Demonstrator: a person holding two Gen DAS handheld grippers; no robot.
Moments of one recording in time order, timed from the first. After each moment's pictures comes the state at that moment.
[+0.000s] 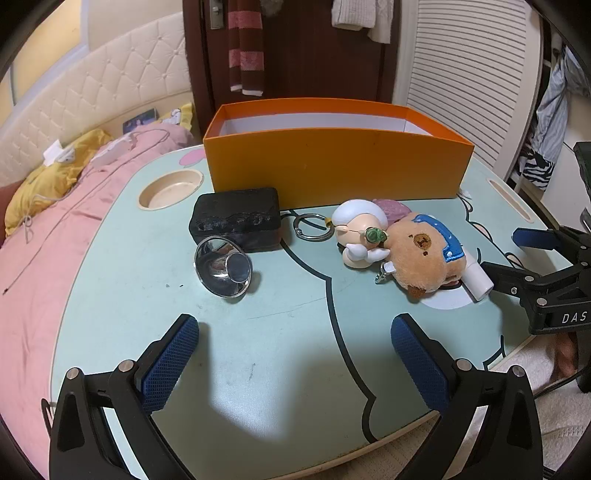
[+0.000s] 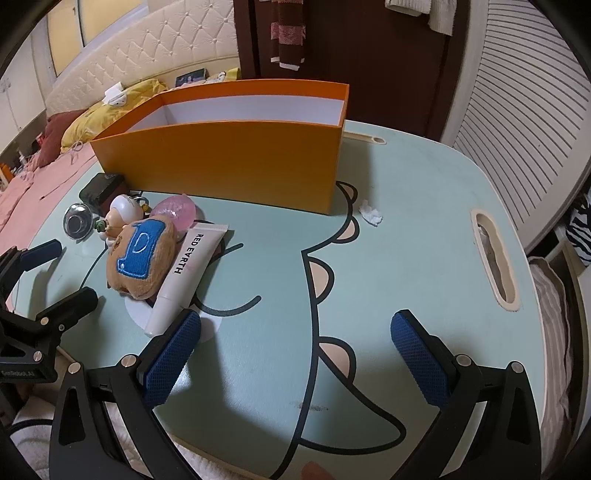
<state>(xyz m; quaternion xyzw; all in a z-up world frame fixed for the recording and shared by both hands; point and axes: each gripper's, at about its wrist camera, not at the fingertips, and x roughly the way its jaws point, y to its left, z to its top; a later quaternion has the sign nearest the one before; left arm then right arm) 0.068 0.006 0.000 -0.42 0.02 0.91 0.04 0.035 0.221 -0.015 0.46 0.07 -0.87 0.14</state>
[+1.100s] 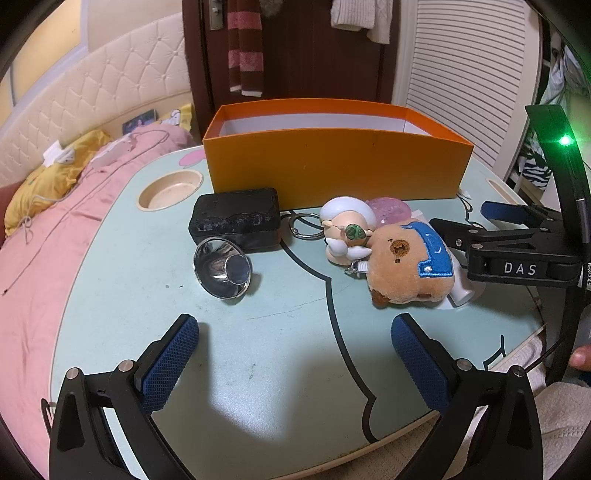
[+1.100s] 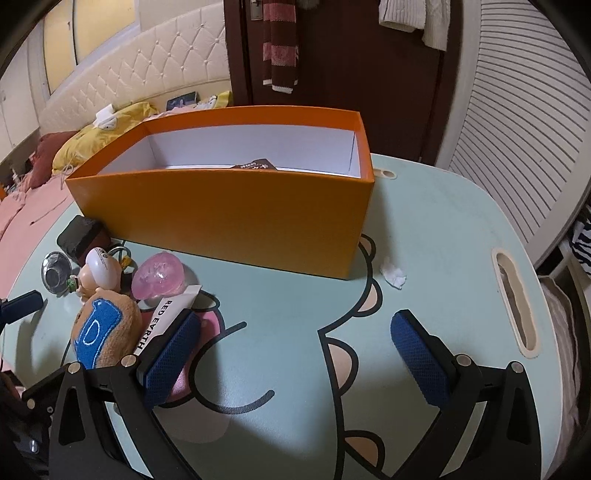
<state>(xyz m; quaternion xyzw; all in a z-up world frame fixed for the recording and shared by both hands) 0.067 0.005 0.000 -0.42 0.02 0.91 0.04 -0.004 0.187 -0.015 0.42 0.05 -0.90 0.12</state>
